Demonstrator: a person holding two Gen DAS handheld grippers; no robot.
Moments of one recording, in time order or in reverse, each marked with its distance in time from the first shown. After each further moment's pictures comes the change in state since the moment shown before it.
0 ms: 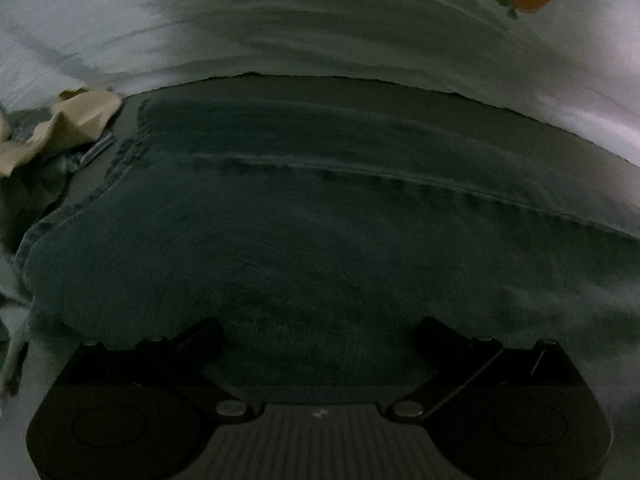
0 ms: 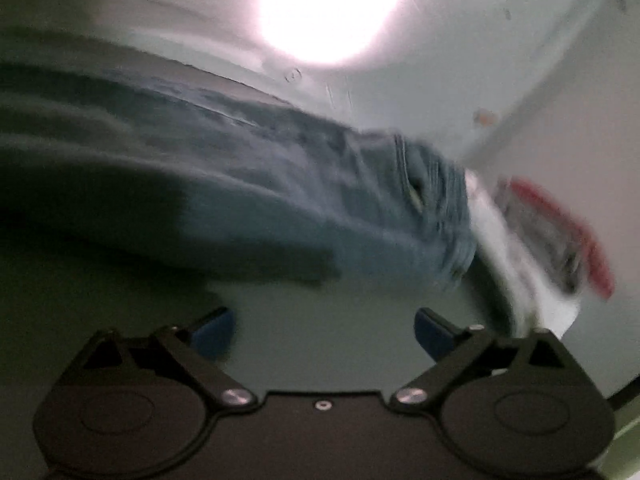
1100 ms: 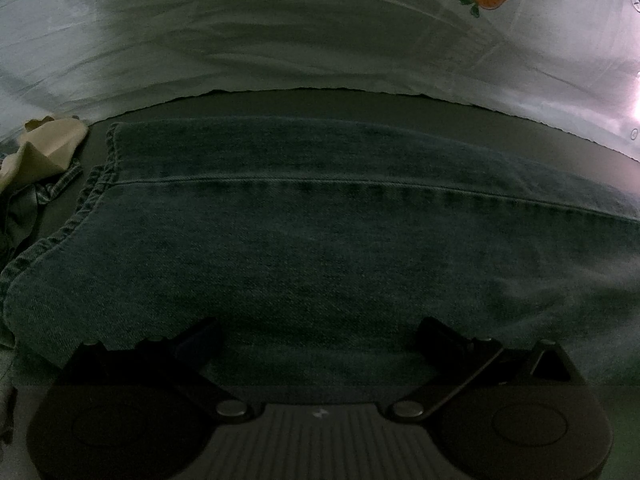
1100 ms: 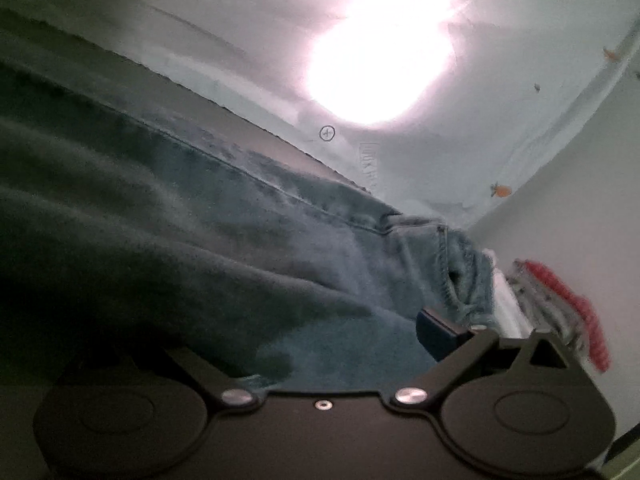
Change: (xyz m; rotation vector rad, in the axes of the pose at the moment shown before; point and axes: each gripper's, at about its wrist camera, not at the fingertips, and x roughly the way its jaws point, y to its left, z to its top) left arm 0.004 0.011 -0.003 0.084 -0.041 -0.075; right arm 0.011 0.049 0.055 -0.019 -0.091 -0.015
